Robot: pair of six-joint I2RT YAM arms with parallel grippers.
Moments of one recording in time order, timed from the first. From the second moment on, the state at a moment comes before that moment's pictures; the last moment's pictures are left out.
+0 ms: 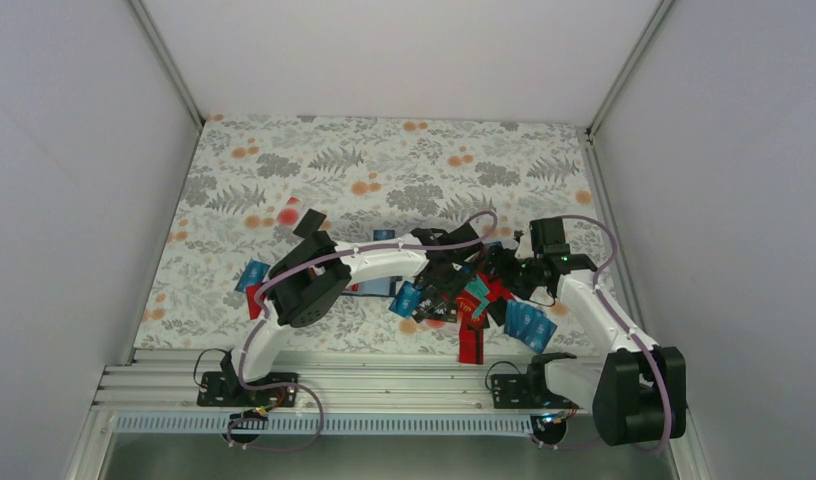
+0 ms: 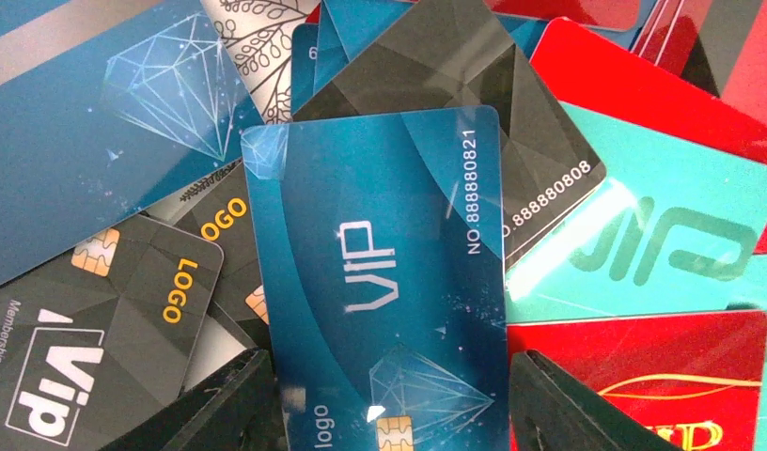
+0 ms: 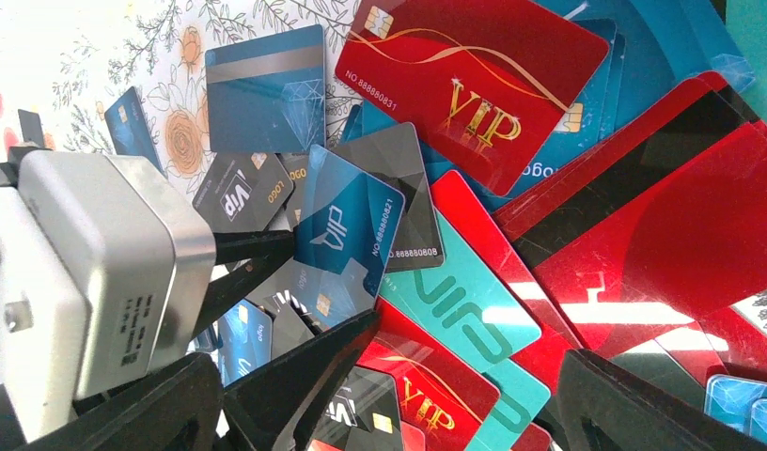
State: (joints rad) left arm -1.06 2.19 1.63 -0.65 -0.02 -0.32; right arm 0.10 1.11 0.62 -0.62 -0.44 0.57
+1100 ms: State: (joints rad) left arm -1.02 2.06 1.52 -0.56 0.05 -0.38; right arm 0.10 1.13 0.61 -0.56 -0.45 0.59
